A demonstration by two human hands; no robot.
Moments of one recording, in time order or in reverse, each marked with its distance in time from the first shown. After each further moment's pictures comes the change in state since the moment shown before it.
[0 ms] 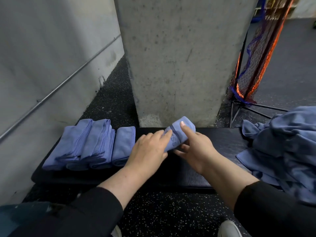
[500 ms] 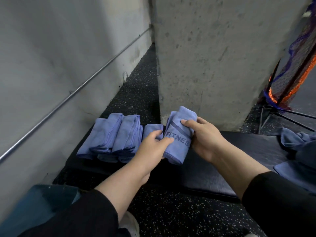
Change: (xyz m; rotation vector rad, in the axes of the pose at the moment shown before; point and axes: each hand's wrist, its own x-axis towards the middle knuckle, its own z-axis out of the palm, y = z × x) left_hand -0.031 -0.038 -0.052 -1.180 -0.104 -0.962; right_hand 0.019 -0.003 0.078 -0.020 -0.200 -0.012
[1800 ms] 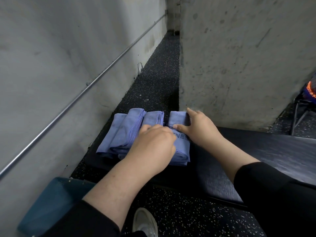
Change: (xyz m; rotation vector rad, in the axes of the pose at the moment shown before) left_hand 0.024 0.009 -0.079 1.379 -0.043 0.445; right_hand 0.090 0.048 0.055 -1.381 0.029 -0.330
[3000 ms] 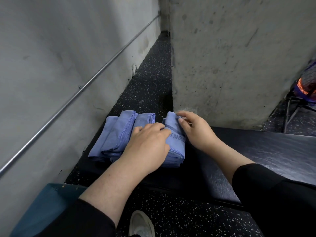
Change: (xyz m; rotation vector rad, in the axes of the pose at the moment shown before) left_hand 0.011 0.006 0.008 -0.052 0.041 -0.064; right_hand -0.003 0.030 0.003 0.348 0.071 -0.135
